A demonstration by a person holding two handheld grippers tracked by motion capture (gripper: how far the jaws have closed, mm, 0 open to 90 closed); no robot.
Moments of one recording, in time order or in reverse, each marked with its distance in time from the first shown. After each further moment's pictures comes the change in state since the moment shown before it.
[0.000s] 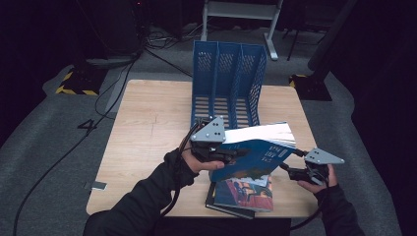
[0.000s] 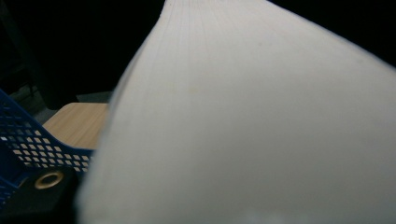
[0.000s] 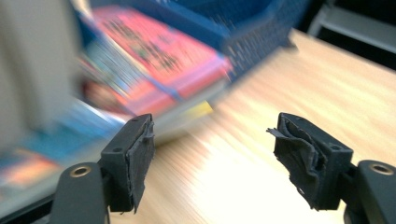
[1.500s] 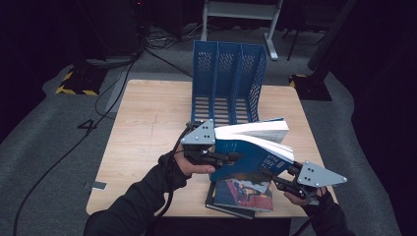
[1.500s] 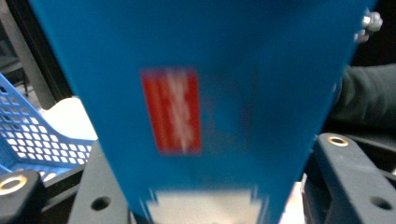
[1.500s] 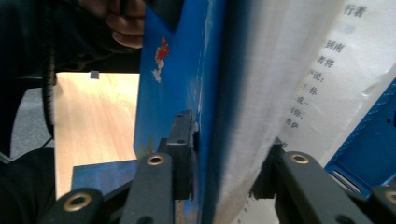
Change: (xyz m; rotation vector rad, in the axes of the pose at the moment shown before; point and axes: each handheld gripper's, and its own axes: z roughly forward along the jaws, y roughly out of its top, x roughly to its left) left arm 0.004 -0.021 -0.010 -0.042 -0.020 -0.037; right arm 0.089 0.076 -0.044 -0.348 0.277 -0.237
